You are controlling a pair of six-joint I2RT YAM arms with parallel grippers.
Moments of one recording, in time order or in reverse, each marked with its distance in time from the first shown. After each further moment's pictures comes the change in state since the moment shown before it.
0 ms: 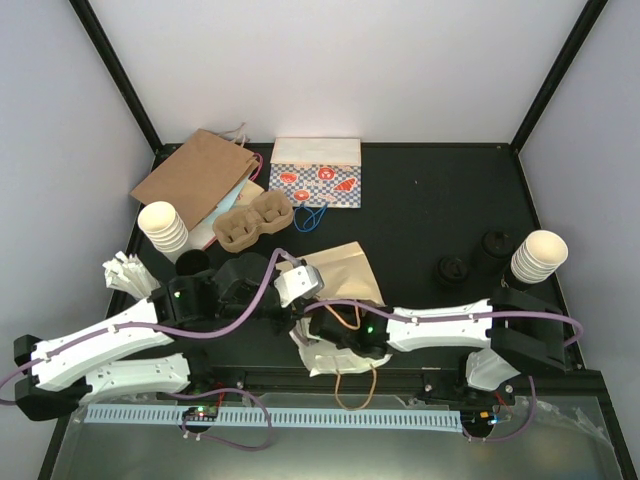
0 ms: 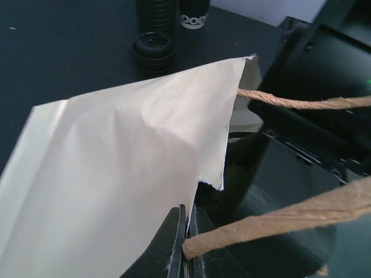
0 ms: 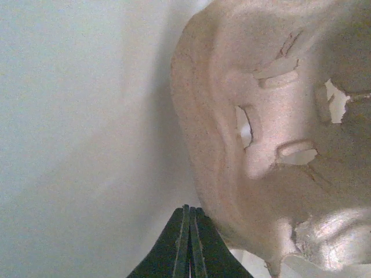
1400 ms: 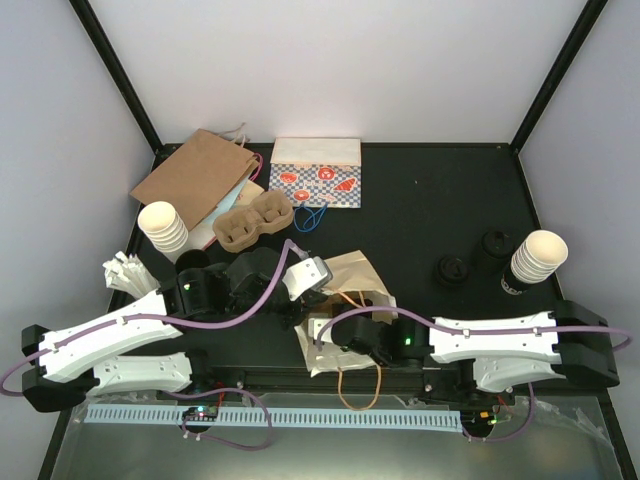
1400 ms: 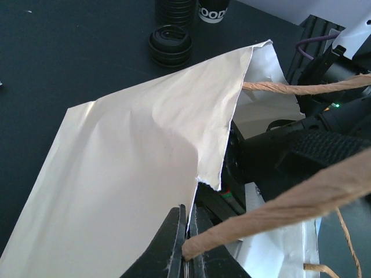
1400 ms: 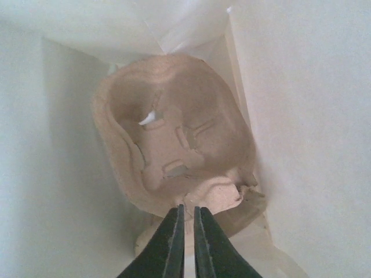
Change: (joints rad) left arm -0.018 0.079 0.105 -0.071 -0.102 -0.064; right arm 0.087 -0.282 -0.070 0.052 0.085 0.019
